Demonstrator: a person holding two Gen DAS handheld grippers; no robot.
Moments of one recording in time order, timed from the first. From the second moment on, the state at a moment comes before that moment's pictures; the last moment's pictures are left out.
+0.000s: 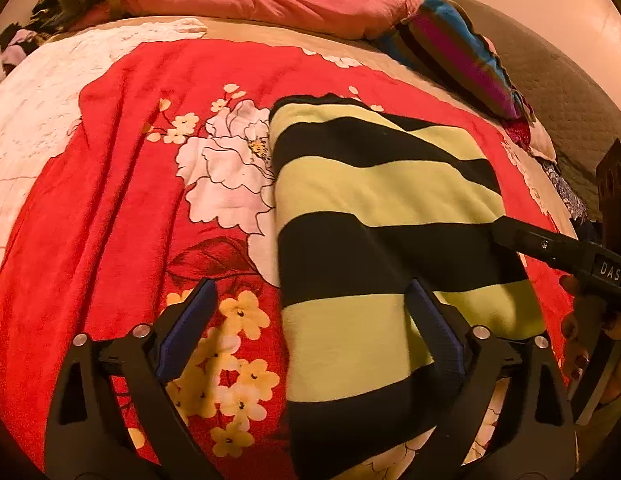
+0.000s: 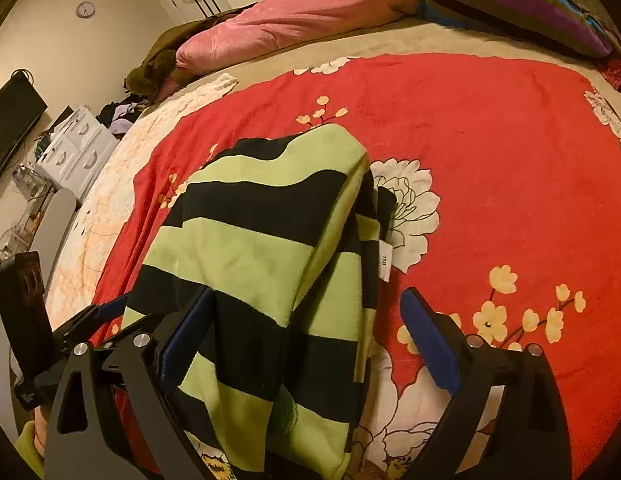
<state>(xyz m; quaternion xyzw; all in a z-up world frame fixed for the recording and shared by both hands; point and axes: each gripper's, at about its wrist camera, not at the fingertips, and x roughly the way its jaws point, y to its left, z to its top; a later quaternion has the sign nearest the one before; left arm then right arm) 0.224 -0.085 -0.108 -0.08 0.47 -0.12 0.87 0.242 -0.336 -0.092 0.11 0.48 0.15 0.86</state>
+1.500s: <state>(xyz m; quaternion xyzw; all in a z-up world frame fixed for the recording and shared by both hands) 0.193 -0.072 -0.062 -0.07 0.42 -0.07 0.90 0.195 -0.343 -0.032 0.08 0.41 0.13 0.90</state>
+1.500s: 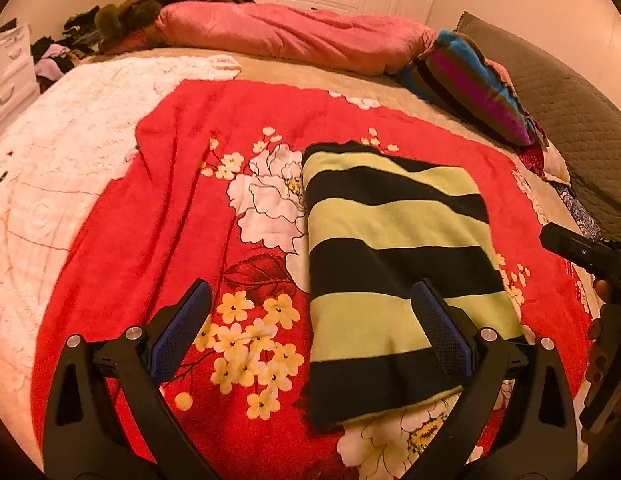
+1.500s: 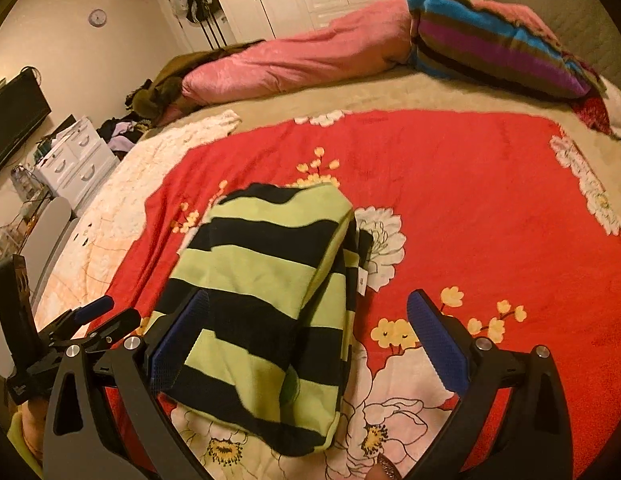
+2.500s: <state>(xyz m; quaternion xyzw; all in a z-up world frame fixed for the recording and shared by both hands) 0.068 -0.079 -0.003 -0.03 0.40 -0.05 0.91 0.041 -0.331 0.005 0.02 0.37 0.11 0.92</state>
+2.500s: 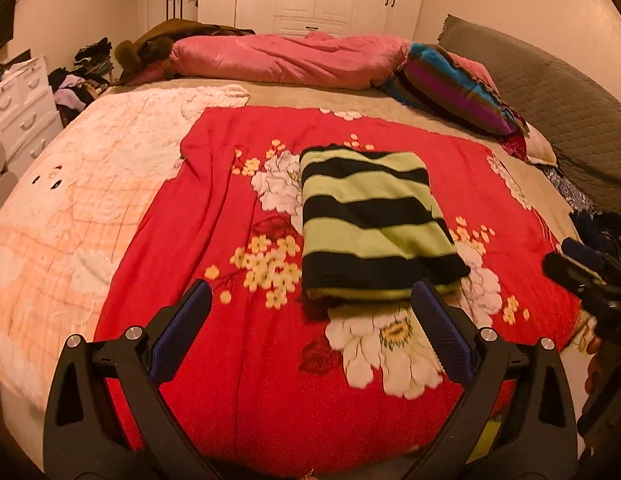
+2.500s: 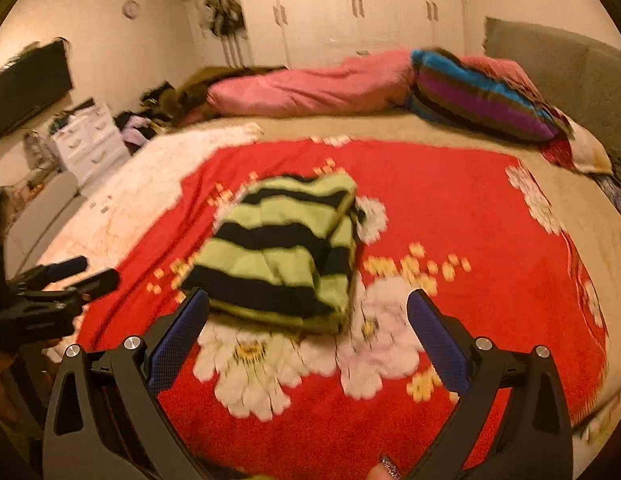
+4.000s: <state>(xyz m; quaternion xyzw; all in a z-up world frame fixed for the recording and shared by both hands) 0.043 -0.072 -0.021 -0.03 0.43 -0.04 0.90 0.005 -0.316 -0.022 0.02 0.40 0.07 0.91</state>
